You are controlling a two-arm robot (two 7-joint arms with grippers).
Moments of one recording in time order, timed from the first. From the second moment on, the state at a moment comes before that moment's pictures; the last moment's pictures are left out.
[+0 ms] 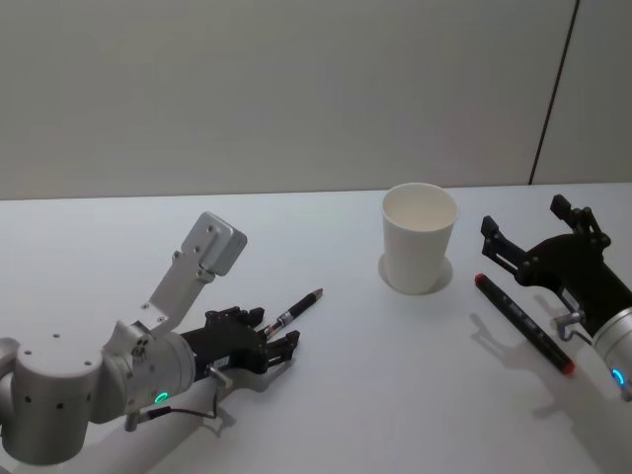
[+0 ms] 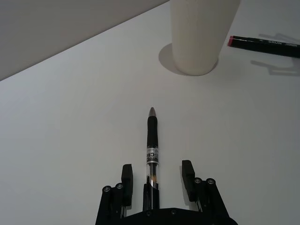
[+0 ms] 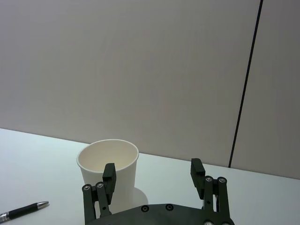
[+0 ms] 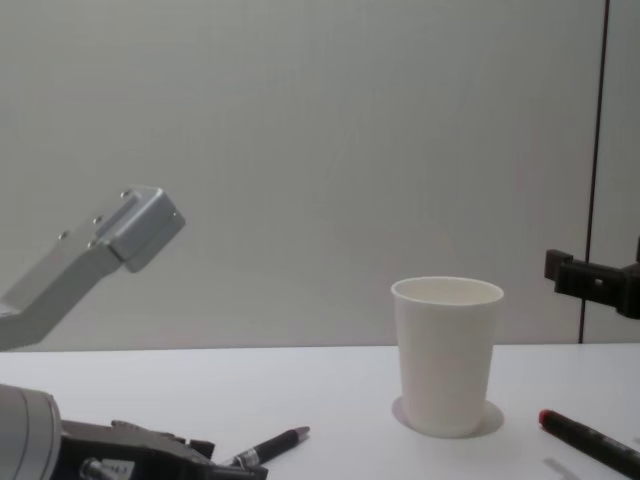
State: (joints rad) left arm -0.22 0.51 0.40 -1.62 -0.37 0.55 -0.36; right arm -0.01 0.34 -0.23 -1.77 0.29 0.03 0.07
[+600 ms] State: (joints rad) left arm -0.21 0.51 0.40 -1.63 -0.34 0.54 -0.39; right arm -0.01 0.34 -0.23 -1.77 0.29 0.03 0.07
